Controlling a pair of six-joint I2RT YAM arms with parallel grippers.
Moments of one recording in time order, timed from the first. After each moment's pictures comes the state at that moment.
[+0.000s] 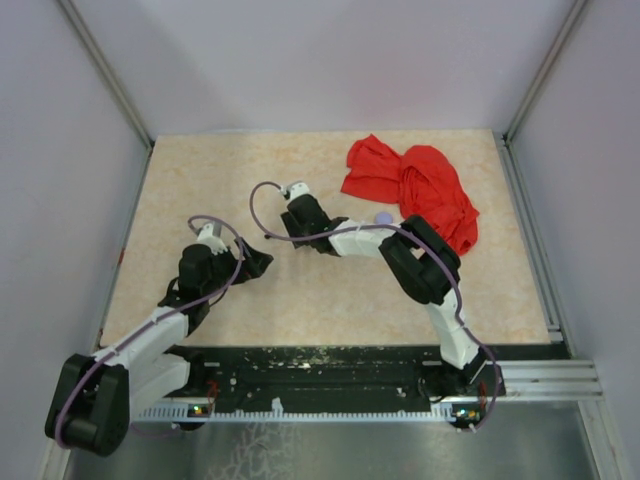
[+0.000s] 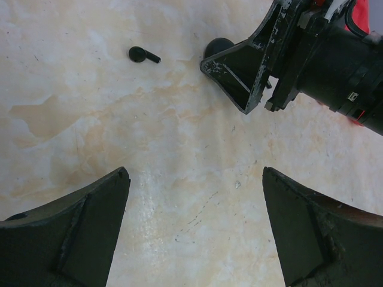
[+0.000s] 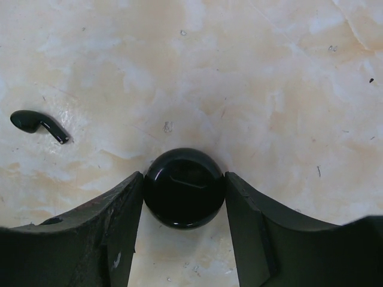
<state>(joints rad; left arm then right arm) -0.29 0.98 0.27 0.32 0.17 -0.61 0.82 2.13 1.41 0.01 0.27 0.16</state>
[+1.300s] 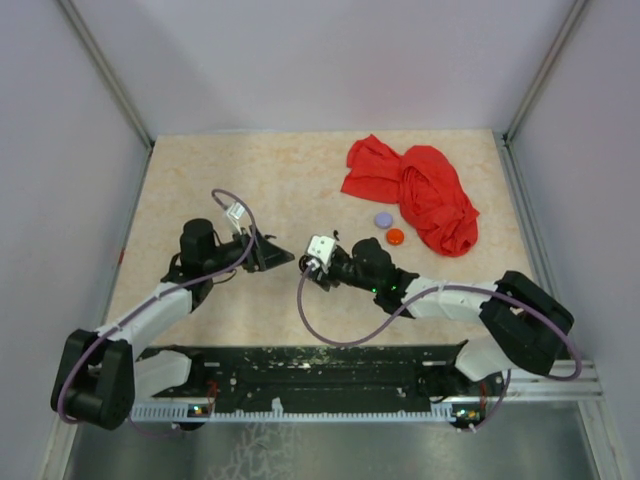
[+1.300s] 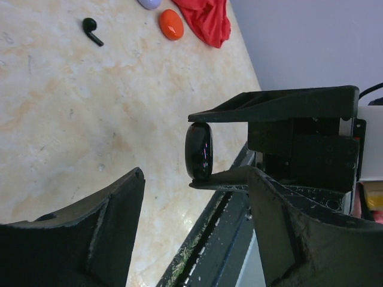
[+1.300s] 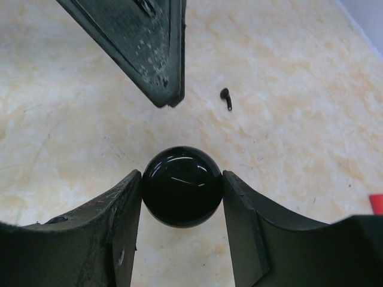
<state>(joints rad) -0.29 1.13 0.46 0.35 0.74 -0.70 0.90 1.41 0.59 0.57 -0.20 -0.33</state>
